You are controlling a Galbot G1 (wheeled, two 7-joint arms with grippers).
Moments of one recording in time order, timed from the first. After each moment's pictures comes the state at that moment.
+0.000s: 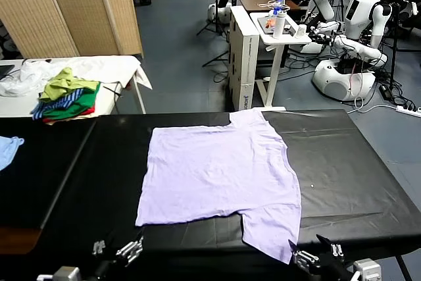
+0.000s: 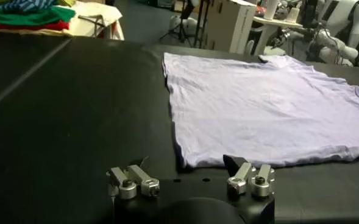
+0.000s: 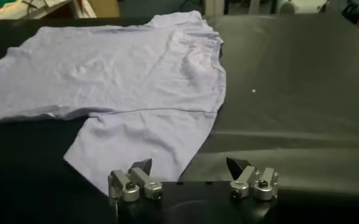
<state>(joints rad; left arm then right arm) 1.93 -1.30 -0.68 -2.30 -0.43 0.41 0.01 -1.91 1.10 0.64 2.37 0.49 -0.54 0.17</state>
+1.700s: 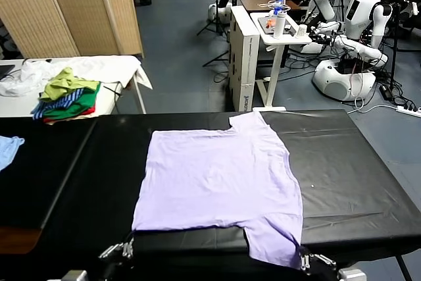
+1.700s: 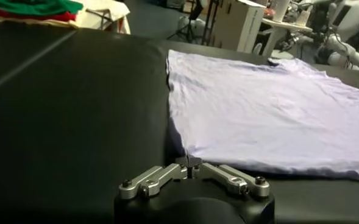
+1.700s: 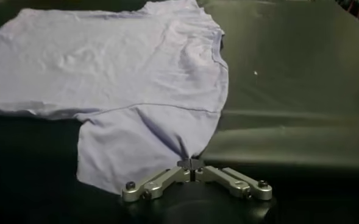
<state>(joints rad) 2.01 -1.36 -0.66 -2.36 -0.39 0.37 -0.03 -2.05 1.11 0.69 2.44 0.51 -0.51 0.13</state>
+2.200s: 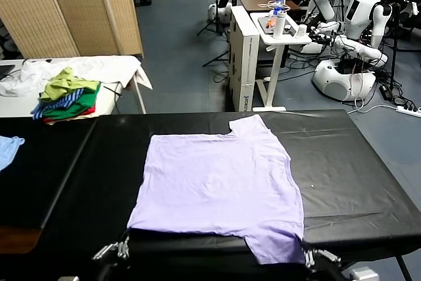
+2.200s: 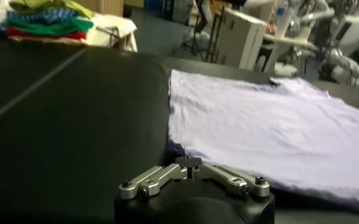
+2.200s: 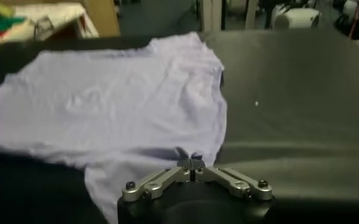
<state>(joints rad) 1.94 -1.41 -0.66 -2.34 -0.42 0.31 -0.05 -1.79 1.00 0.69 2.33 0.67 -0.43 0.13</state>
